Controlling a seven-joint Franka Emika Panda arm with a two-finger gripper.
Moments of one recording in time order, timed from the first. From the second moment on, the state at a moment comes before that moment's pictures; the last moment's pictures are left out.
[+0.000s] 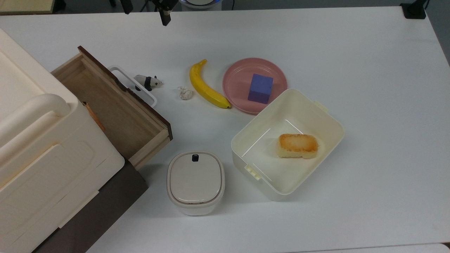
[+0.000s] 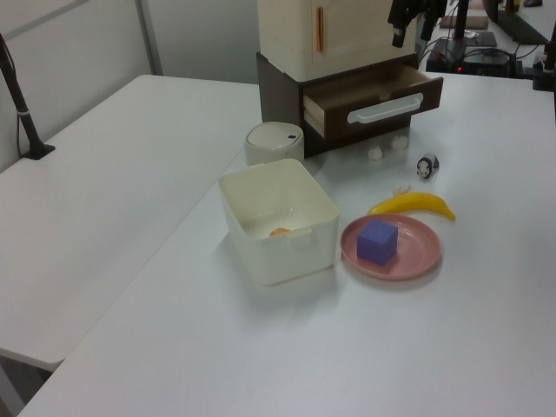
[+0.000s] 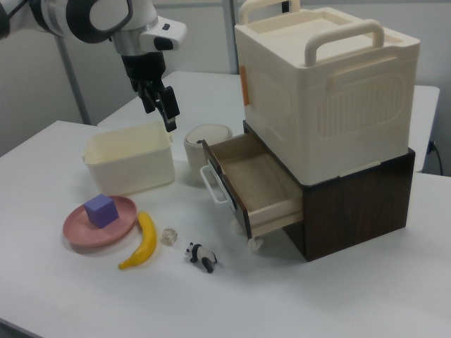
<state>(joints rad) -0.04 0.00 -0.10 -1.60 0.08 1.72 0.30</state>
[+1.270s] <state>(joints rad) -0.05 0.00 -0.10 -1.62 0.03 1.64 0.21</state>
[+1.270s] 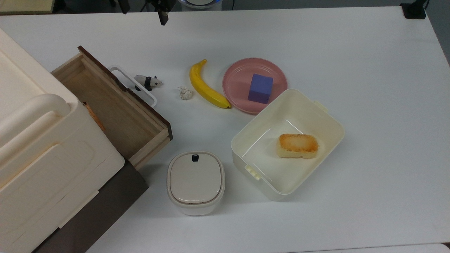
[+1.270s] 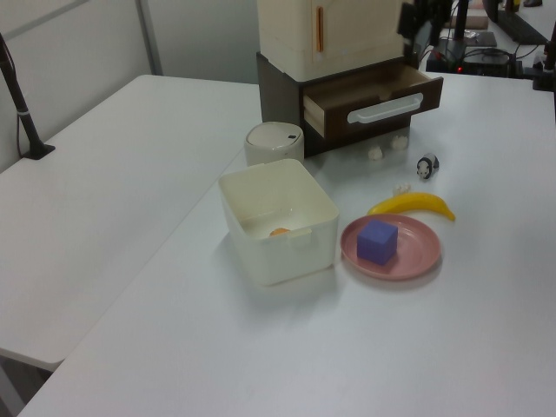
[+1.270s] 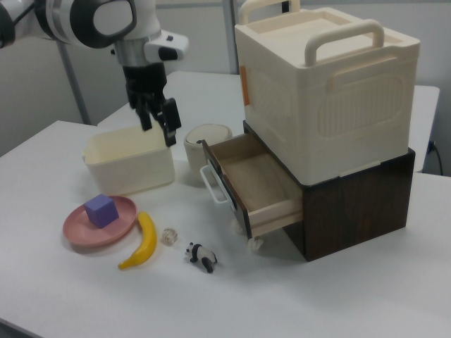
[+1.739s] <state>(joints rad) -0.15 0.00 -0.12 -1.77 0.04 1.47 0.36</state>
